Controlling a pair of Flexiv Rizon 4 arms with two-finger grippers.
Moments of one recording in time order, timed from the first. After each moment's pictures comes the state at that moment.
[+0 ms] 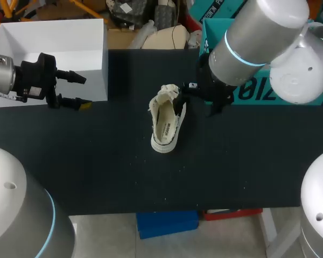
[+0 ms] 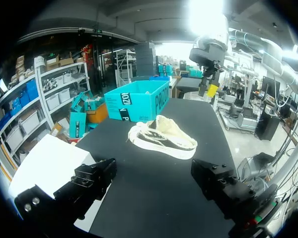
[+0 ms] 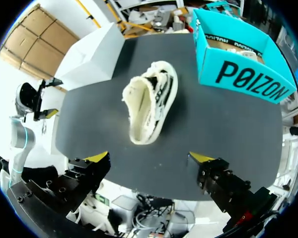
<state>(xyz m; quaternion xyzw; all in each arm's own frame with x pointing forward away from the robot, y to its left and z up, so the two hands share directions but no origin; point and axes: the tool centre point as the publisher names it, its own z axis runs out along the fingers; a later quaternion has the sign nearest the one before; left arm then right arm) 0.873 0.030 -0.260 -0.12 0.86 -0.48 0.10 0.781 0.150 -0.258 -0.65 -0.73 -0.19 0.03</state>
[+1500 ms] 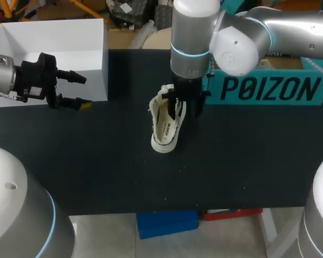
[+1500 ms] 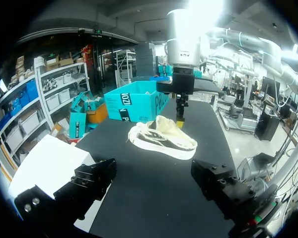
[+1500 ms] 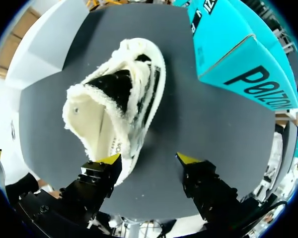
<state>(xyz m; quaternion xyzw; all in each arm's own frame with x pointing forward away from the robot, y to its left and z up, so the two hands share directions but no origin) 0.873 0.030 -0.260 -0.12 0.86 -0.48 0.10 0.859 0.158 -0.363 -0.68 -0.73 -0.02 0.00</state>
